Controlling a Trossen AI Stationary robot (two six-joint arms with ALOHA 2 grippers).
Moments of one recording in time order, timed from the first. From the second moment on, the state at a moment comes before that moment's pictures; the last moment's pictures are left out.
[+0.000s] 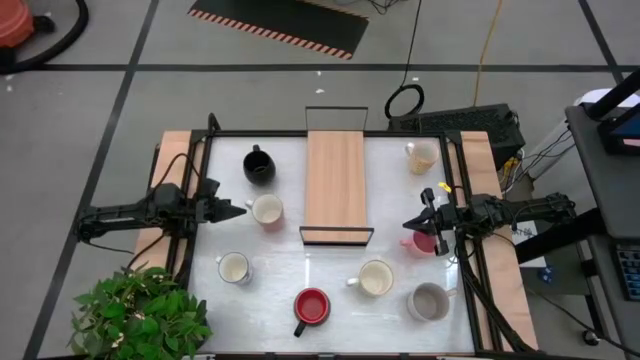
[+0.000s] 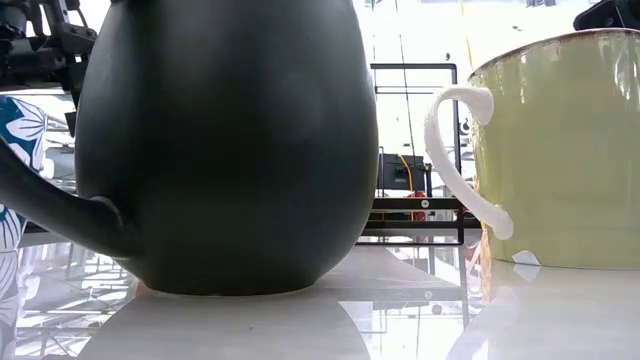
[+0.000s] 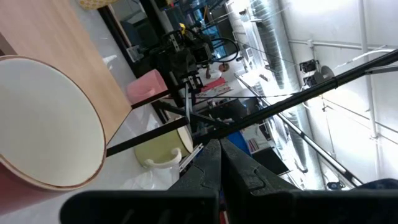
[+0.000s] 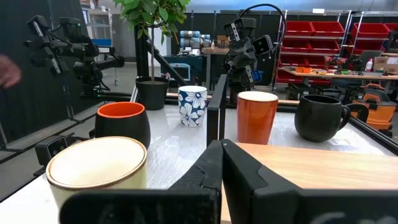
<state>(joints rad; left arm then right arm) 0.09 0.01 0.07 0.03 0.19 -1.16 0.16 0.00 0.01 0.01 0.00 -0.01</state>
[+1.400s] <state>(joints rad) 0.09 0.01 0.07 0.03 0.19 -1.08 0.16 0.00 0.01 0.20 0.08 -0.18</state>
